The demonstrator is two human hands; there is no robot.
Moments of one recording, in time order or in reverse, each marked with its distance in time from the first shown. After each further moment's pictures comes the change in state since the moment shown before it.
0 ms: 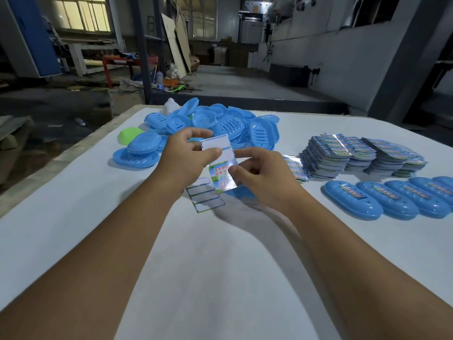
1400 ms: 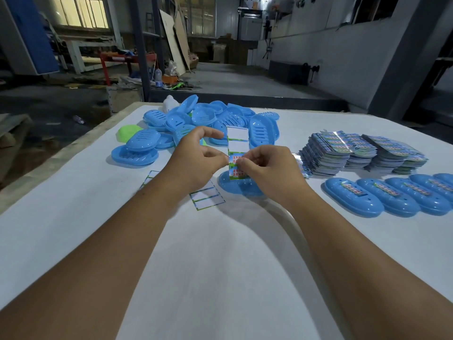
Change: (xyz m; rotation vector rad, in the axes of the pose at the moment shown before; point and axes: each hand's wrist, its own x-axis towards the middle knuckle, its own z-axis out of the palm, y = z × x) left_hand -0.010 0.003 0.008 0.192 -0.150 0.081; right_hand 0.005 0.005 -0.004 -0.063 0.176 0.065
